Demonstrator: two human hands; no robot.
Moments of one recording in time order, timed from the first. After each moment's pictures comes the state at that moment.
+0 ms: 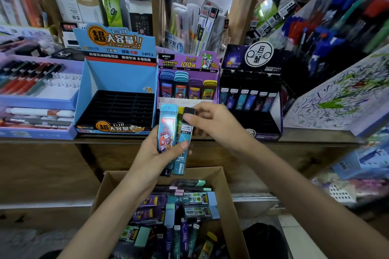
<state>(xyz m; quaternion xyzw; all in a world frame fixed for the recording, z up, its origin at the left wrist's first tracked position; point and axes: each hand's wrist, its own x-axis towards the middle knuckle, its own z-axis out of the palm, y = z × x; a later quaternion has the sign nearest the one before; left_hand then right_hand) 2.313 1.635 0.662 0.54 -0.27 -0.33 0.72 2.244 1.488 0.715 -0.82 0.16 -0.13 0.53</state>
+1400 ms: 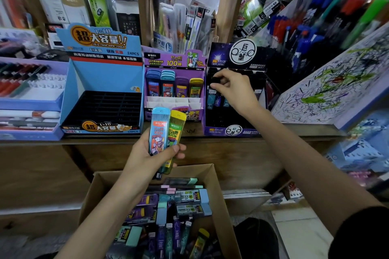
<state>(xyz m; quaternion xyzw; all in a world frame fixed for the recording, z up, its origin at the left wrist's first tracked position) 2.300 1.635 0.656 0.57 -0.28 -0.32 0.70 2.256 1.378 0.716 -0.89 0.23 -0.31 0.24</state>
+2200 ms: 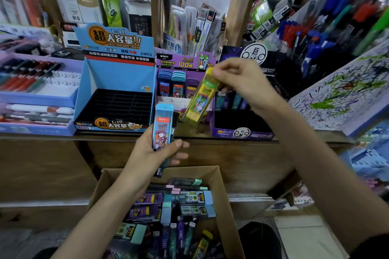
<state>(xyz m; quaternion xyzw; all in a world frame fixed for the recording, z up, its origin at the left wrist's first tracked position) 2.312 1.642 0.657 0.56 -0.28 -0.32 0.71 2.242 1.435 0.774 -0.82 0.14 -0.26 0.49</state>
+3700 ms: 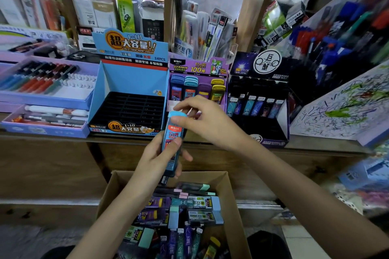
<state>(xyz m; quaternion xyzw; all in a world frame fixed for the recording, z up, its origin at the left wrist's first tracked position) 2.314 1.653 0.659 0.56 -0.28 -0.31 0.71 2.271 1.504 0.724 -0.91 0.07 -0.16 0.38</state>
